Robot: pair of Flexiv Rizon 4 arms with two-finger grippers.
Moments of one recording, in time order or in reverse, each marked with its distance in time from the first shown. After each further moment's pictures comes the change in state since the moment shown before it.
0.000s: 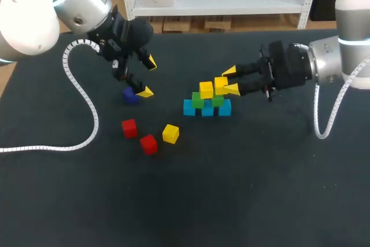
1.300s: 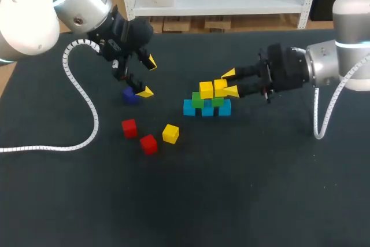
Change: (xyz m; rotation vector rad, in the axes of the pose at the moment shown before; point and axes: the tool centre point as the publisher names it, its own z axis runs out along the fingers) left arm 0.000 0.000 0.000 0.000 0.000 0.000; right arm 0.015 -0.004 0.005 -0.010 -0.018 0.024
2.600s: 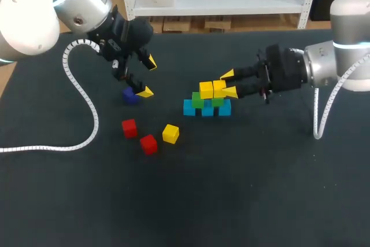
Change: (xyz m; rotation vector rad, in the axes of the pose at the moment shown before) left arm 0.000 0.000 0.000 0.000 0.000 0.000; right arm 0.003 -0.001 0.003 -0.004 0.002 0.009
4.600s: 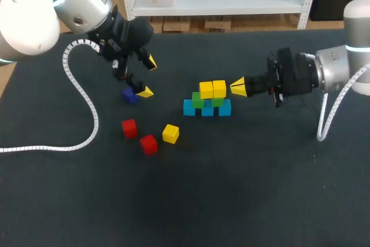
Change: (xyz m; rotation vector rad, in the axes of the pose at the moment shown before) left arm 0.000 0.000 0.000 0.000 0.000 0.000; right arm 0.008 0.010 -0.020 0.013 -0.011 0.052
